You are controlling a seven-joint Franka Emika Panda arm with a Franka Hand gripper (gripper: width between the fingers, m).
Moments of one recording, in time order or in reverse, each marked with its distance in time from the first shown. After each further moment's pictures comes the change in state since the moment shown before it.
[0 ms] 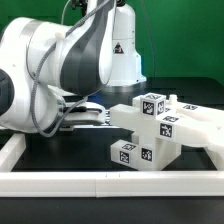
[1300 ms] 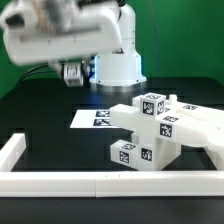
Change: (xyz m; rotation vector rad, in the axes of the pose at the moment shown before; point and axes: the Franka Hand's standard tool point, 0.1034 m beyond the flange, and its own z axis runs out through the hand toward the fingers) arm -0.089 -0.083 -0.141 -0.053 0.831 -0.143
